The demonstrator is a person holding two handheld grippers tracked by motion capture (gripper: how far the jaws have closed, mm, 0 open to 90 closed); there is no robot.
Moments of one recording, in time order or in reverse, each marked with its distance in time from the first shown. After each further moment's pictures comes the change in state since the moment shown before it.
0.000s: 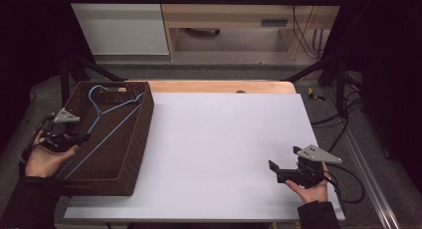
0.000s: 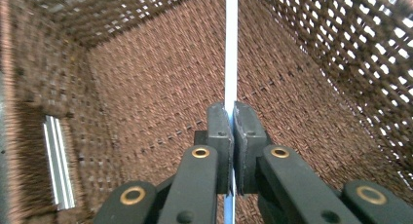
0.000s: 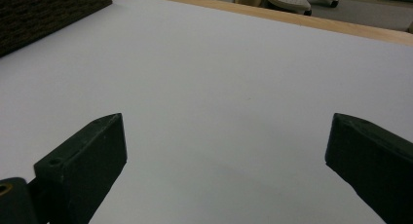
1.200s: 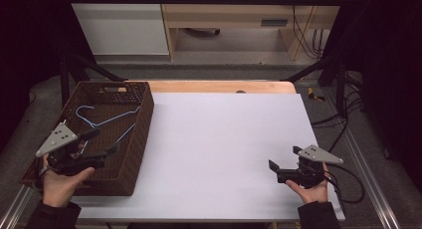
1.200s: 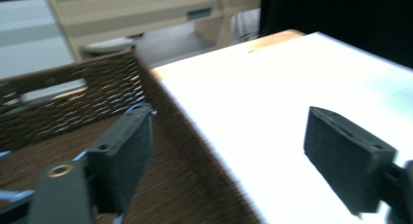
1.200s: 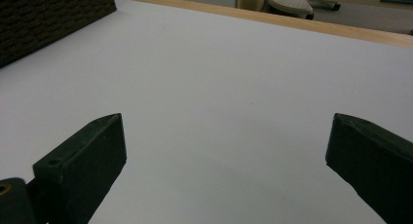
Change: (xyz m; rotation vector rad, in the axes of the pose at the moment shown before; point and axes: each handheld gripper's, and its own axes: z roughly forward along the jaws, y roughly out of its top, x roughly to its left) left arm -0.087 -0.008 -0.054 -0.546 -0.212 -0.063; right arm 0.000 0.001 -0.002 -0.018 0.013 0.006
